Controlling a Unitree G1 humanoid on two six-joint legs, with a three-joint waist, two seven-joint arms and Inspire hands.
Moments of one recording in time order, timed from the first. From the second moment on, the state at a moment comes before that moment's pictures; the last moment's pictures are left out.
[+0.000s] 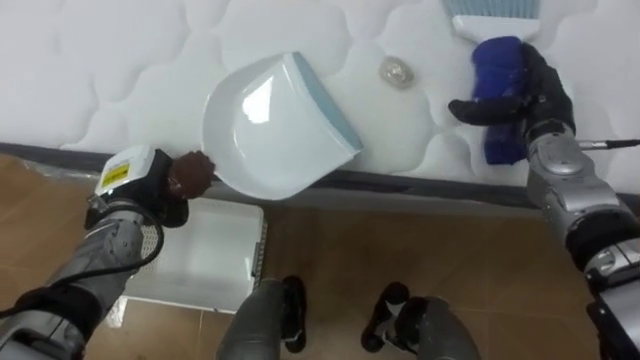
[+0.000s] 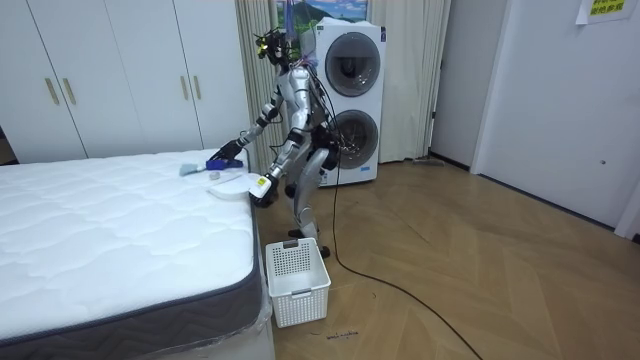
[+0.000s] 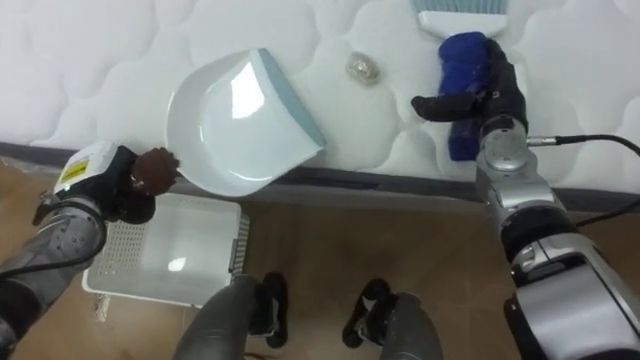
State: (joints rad) left arm -0.52 0.50 -0.46 1.03 0.42 -0.07 0.30; right arm -0.75 -0.49 0.37 1.10 0.45 -0.16 -0.26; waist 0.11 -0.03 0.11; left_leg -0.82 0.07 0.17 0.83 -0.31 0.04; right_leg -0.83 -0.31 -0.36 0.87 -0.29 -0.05
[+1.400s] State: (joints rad) left arm -0.58 0.48 -0.49 0.97 0.38 0.02 0.25; right arm -0.78 -0.52 0.40 1.18 0.08 -0.15 -0.43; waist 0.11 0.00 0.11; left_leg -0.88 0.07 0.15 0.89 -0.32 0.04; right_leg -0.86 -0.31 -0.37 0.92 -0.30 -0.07
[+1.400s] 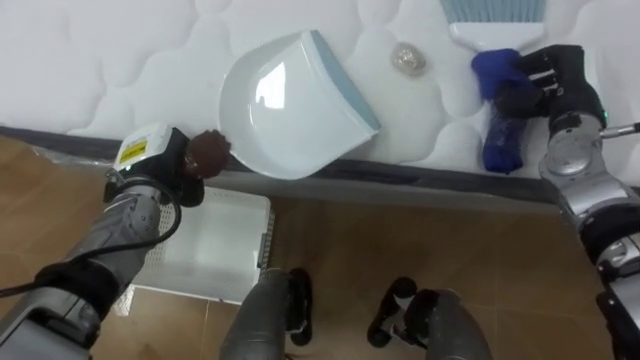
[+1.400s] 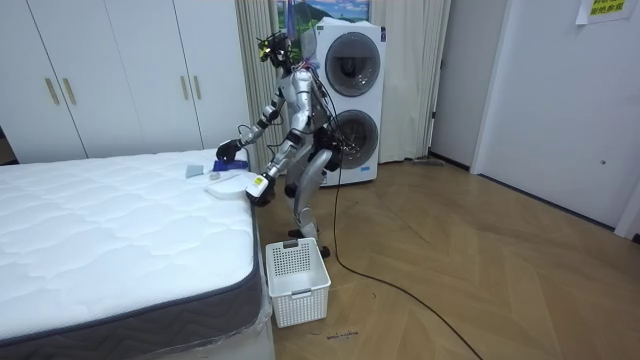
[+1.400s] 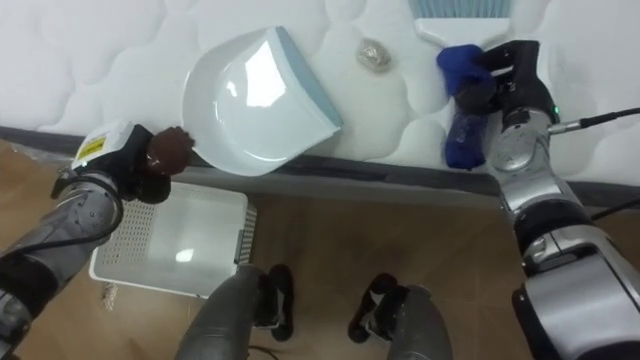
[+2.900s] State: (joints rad) left arm -0.61 0.68 -0.51 0.99 0.58 -0.03 0.26; right arm -0.90 -0.70 0.65 0.96 -1.32 0.02 -0.39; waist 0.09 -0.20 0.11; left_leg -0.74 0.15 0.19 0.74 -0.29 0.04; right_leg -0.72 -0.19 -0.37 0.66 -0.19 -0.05
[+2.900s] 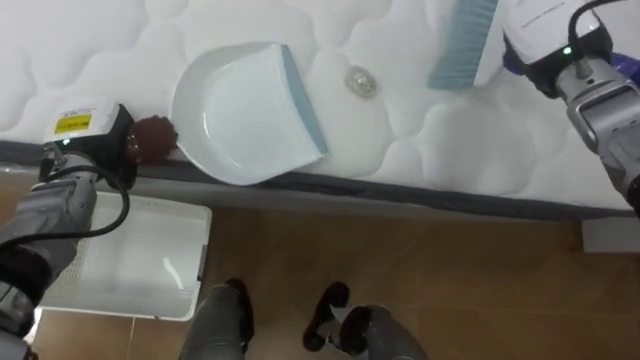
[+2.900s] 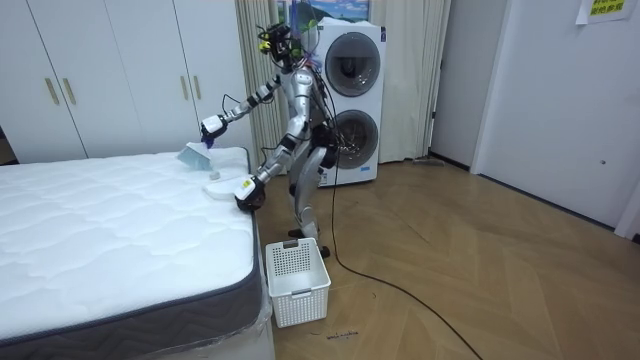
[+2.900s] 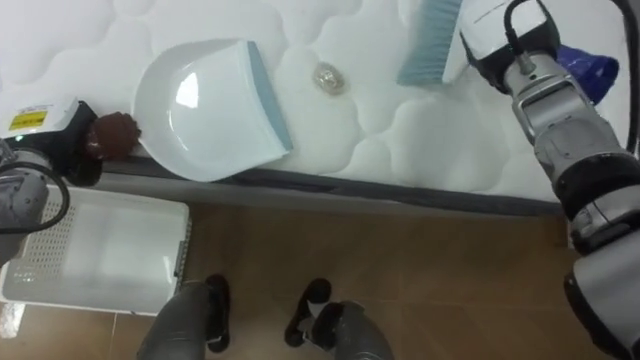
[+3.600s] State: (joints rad) left arm -0.59 0.70 -0.51 0.99 0.60 -0.05 0.25; right arm -0.87 -0.70 0.78 0.61 -1.38 -0.03 -0.48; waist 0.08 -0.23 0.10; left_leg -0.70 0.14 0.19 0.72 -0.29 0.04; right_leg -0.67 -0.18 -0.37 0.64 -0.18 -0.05
